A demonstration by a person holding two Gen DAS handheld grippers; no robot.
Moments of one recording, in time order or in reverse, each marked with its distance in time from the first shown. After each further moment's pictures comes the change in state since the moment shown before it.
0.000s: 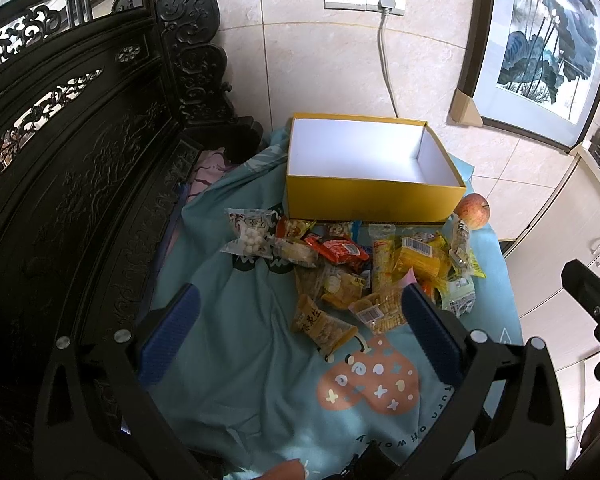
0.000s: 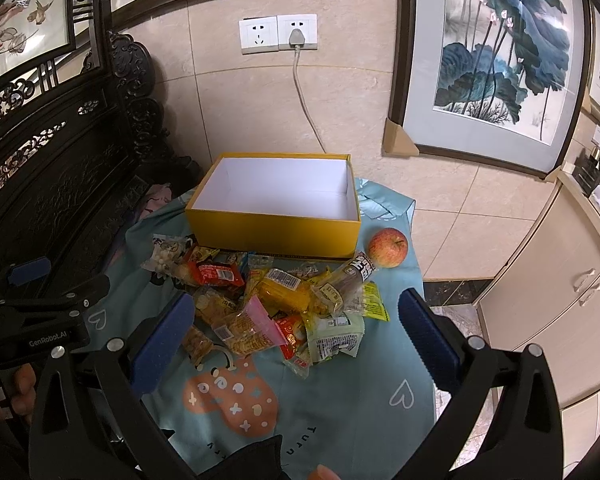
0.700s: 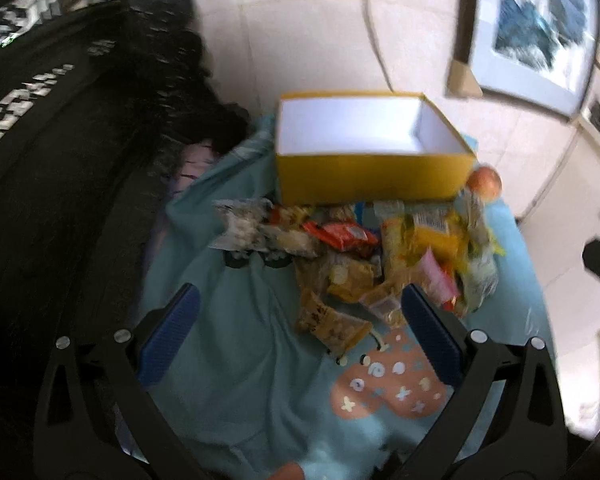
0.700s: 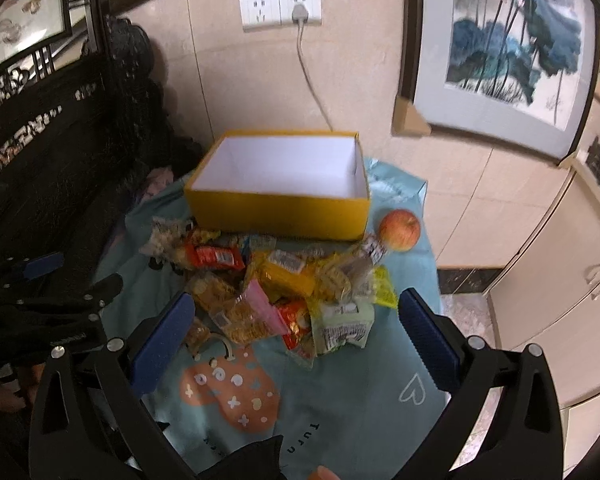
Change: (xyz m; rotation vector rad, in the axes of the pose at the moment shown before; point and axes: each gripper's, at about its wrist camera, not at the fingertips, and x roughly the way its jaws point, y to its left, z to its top) left arm 0.063 -0.008 -0.027 0.111 0.024 -0.013; right arm 0.048 -0.009 -0.021 -0.003 0.094 0.047
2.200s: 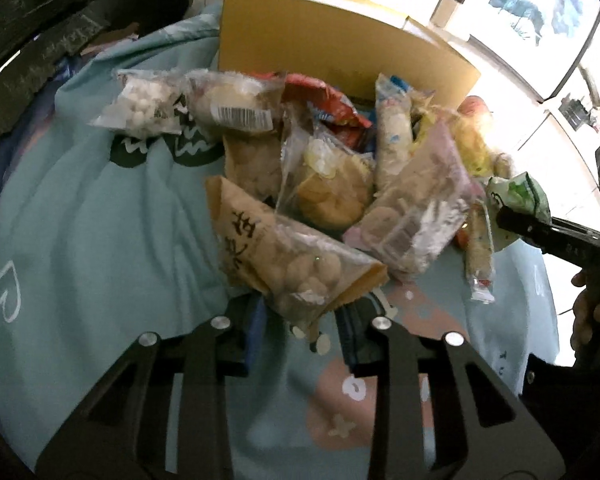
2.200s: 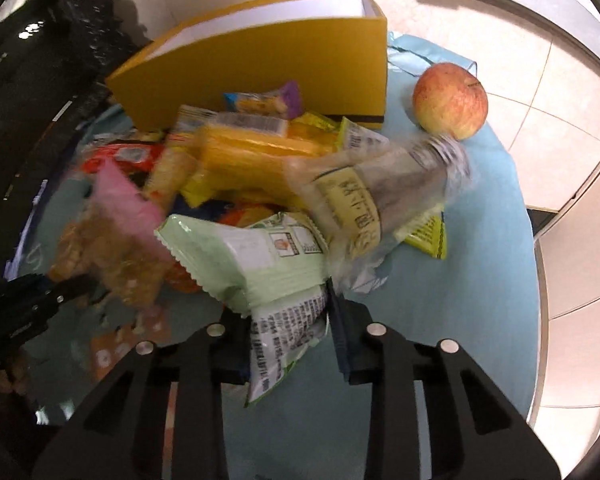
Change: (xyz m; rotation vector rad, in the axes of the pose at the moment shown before) left arm 0.136 0.003 -0.082 -0.095 0.130 -0.302; right arm 0.166 -0.056 -0.064 0.027 0.197 0.146
